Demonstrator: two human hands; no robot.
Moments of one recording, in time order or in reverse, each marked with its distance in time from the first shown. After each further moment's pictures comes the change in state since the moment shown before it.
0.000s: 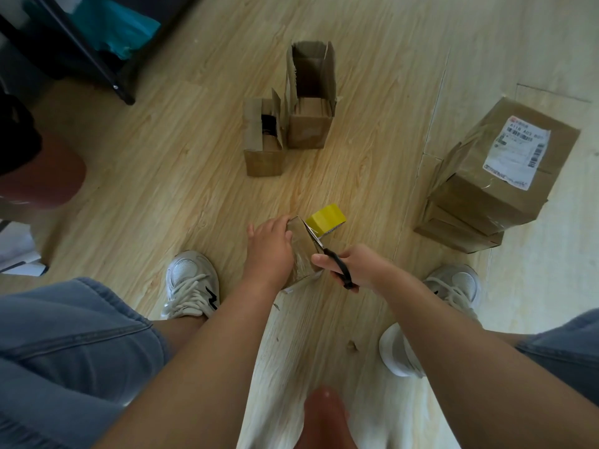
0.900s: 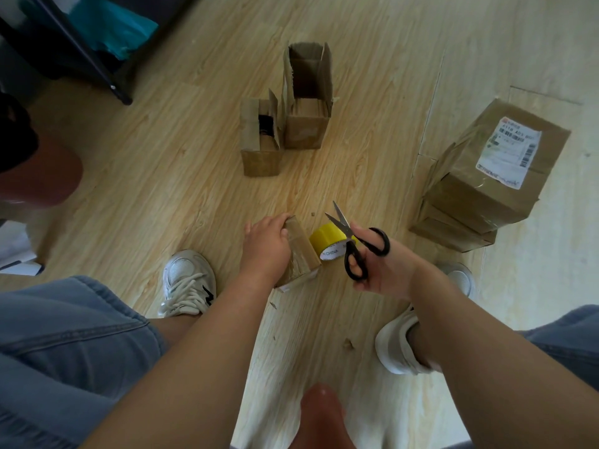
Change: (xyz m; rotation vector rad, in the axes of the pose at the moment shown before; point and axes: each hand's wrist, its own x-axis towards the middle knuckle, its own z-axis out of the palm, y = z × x) left_hand 0.001 0.003 -0.008 -0.046 -0.038 -0.033; right_hand -0.016 0.026 -0.033 0.813 -0.275 0.075
